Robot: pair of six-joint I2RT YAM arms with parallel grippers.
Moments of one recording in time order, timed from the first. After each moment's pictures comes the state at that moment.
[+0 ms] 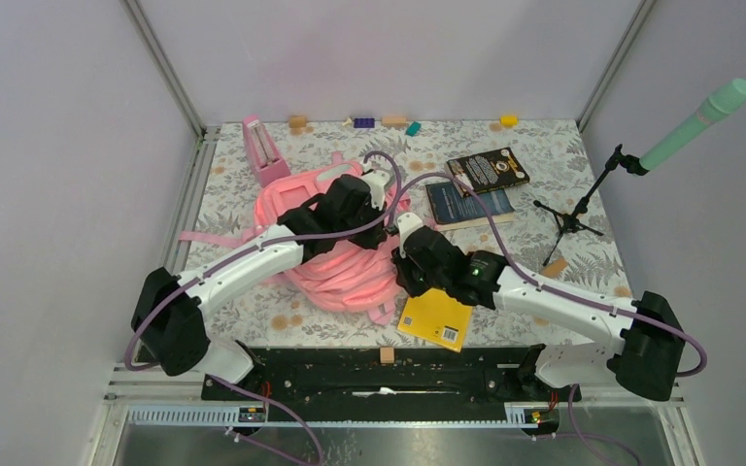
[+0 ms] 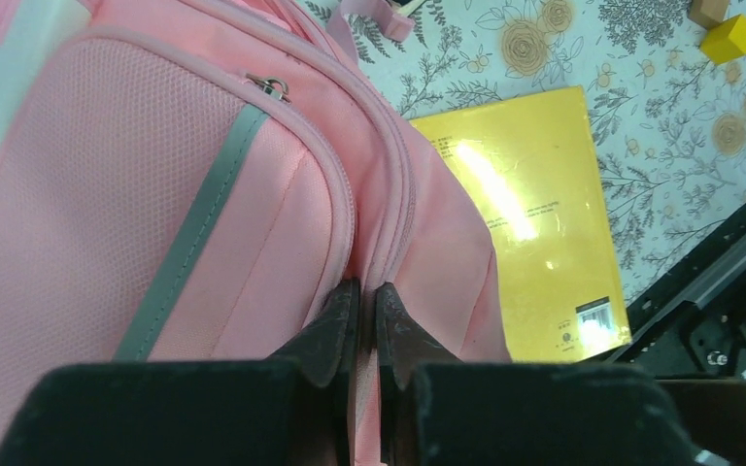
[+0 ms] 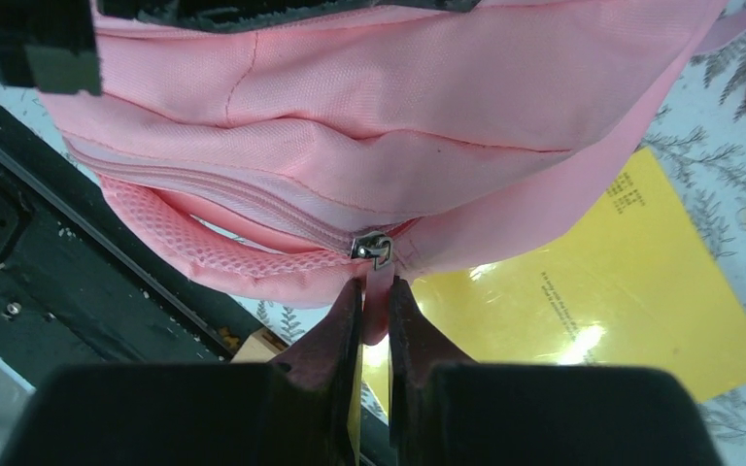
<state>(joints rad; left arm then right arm) -0.76 1.44 1.16 -0.39 0.05 -0.26 1.00 1.26 0.94 -0.46 0.12 0.31</state>
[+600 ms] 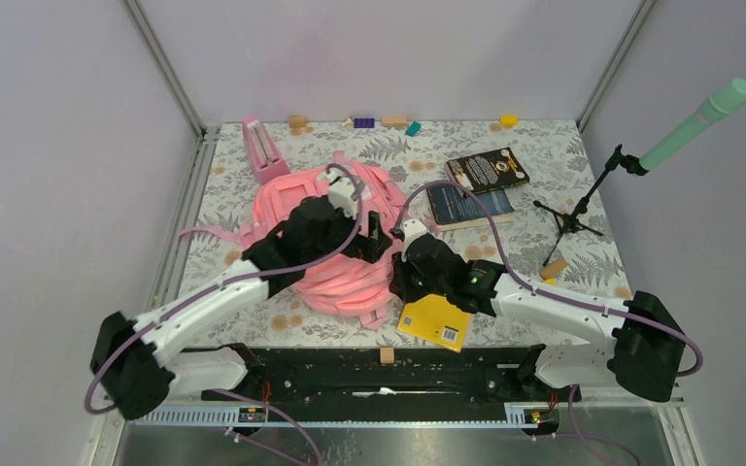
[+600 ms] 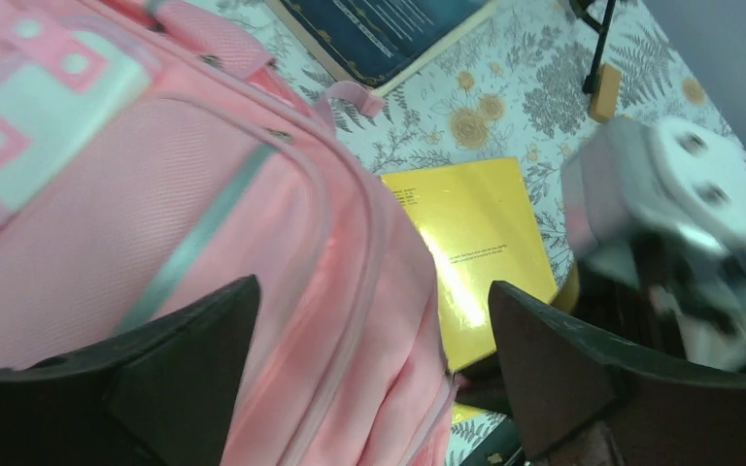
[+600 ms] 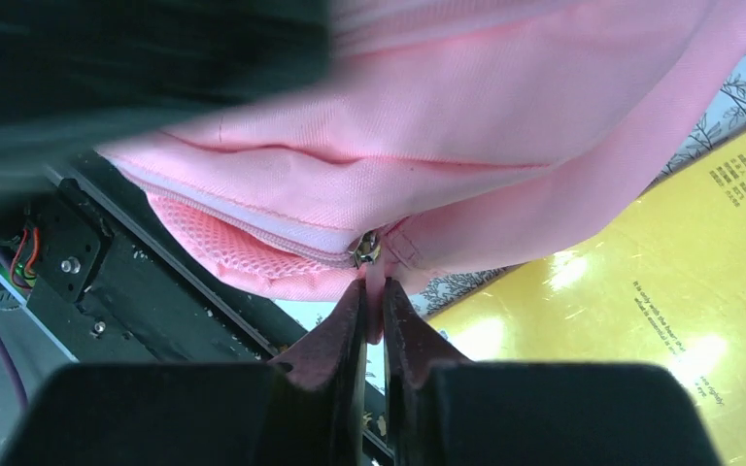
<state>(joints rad) -0.75 1.22 0.91 -0.15 0.04 -0.36 1.00 1.26 0.81 -0.28 0.07 0.49</state>
